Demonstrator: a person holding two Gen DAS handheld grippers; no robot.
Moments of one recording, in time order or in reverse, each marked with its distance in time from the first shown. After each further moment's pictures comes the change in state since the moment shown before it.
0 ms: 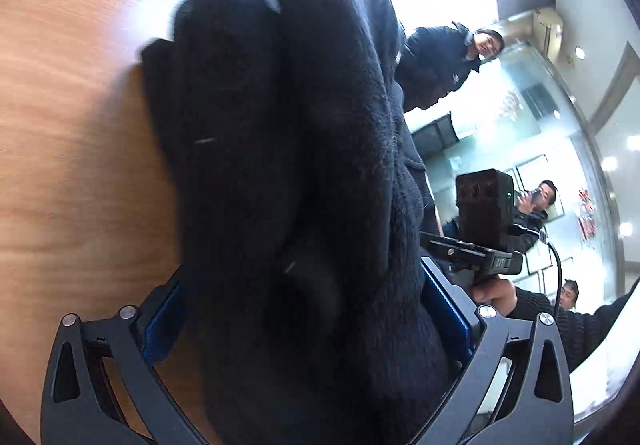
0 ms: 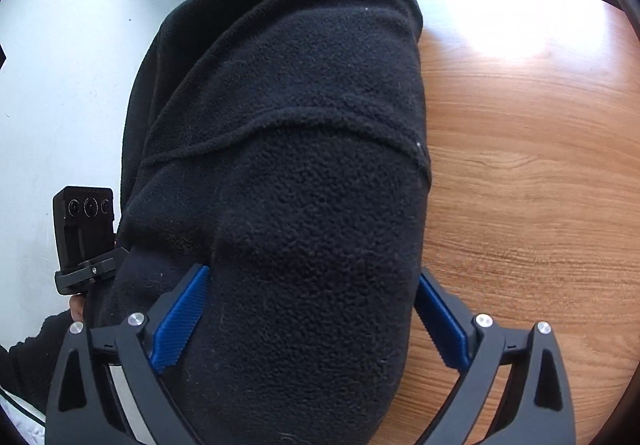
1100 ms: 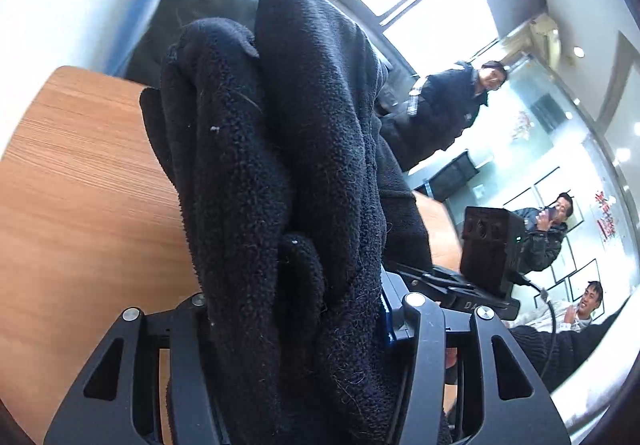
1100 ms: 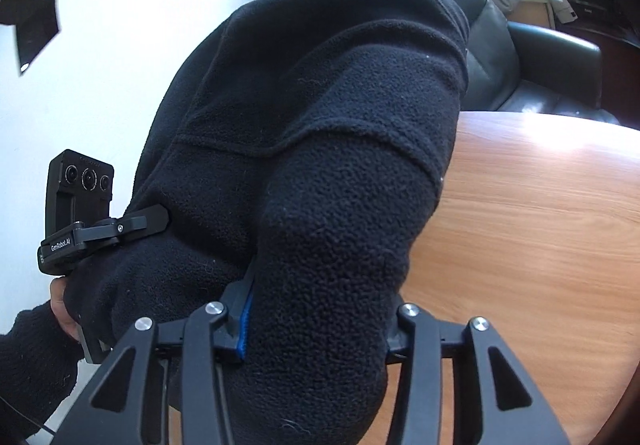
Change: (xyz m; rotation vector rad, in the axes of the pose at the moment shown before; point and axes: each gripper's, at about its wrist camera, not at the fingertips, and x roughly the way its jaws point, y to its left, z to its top) left arm -0.153 0.017 0.147 0.102 -0.144 0.145; right arm 0.084 0.188 0.076 -0.154 -0.227 0.085
